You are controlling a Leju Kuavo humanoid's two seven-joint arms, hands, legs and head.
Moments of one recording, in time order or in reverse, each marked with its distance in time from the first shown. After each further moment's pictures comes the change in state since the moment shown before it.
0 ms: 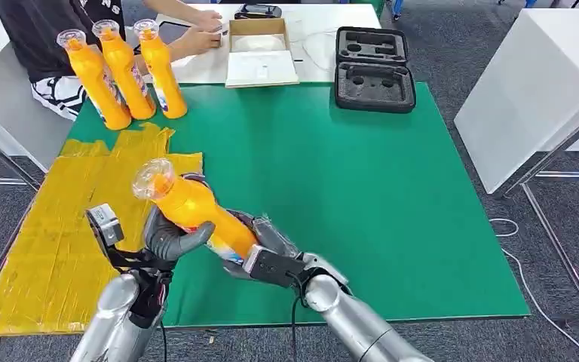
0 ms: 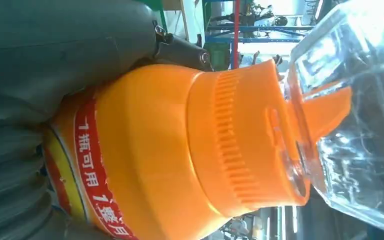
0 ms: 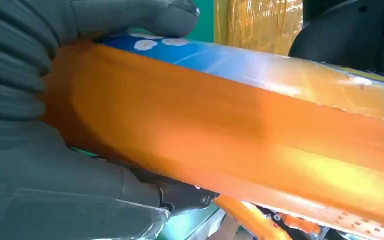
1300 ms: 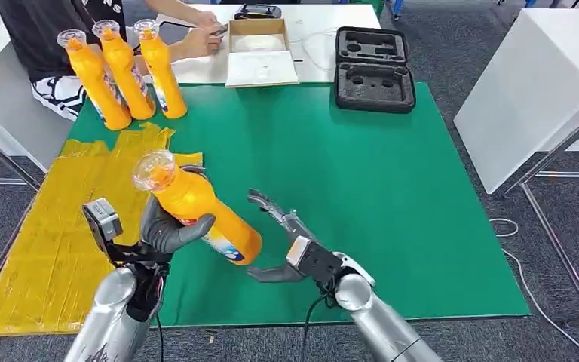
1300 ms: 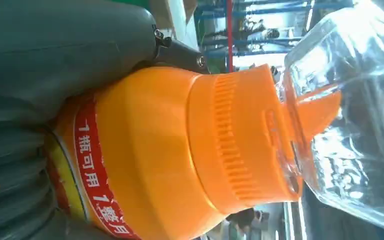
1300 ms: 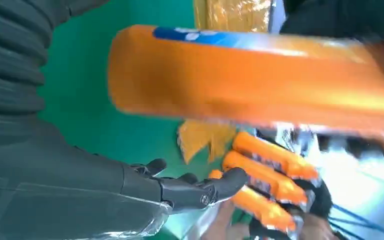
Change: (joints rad) left arm -0.040 0.006 0.009 -0.009 -0.058 0.060 -0.007; right arm 0.076 -0.111 -0.094 -0.203 -0.214 0.131 -0.009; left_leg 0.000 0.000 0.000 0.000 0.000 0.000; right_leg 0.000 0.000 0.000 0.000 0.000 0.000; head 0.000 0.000
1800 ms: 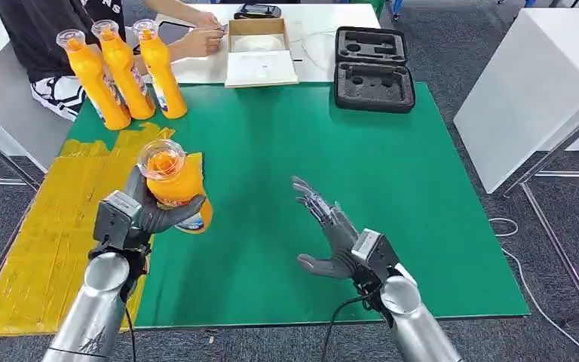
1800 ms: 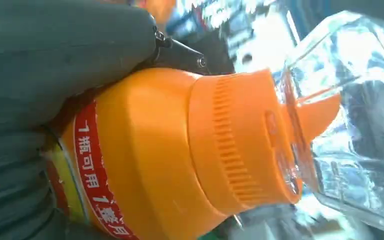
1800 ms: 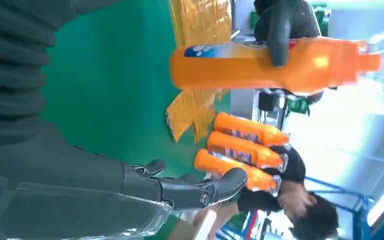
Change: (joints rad) left arm -0.074 0.037 0.068 0.048 -0.466 0.283 -0.060; right arm 0.137 -0.070 -0.187 -0.239 -0.103 0.147 0.029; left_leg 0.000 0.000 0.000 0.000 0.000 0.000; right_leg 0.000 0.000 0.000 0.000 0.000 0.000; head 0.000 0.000
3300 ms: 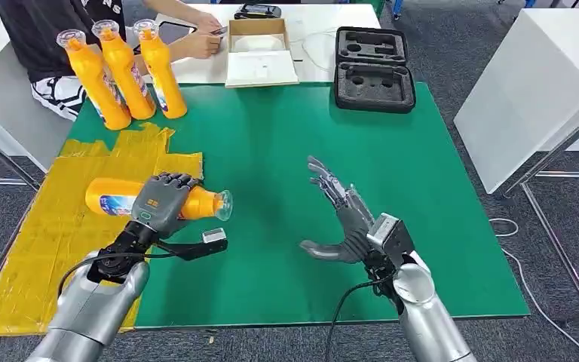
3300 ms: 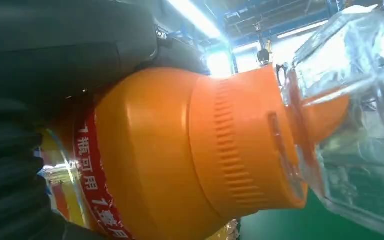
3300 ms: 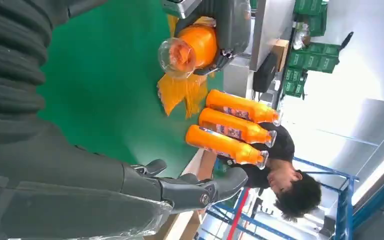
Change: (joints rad) left arm -0.094 0.068 -0.109 0.244 -1.217 0.270 0.302; right arm -0.038 0.004 -0.069 -0.041 0.015 0.014 0.031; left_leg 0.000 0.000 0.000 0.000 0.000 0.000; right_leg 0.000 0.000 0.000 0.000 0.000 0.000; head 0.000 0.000
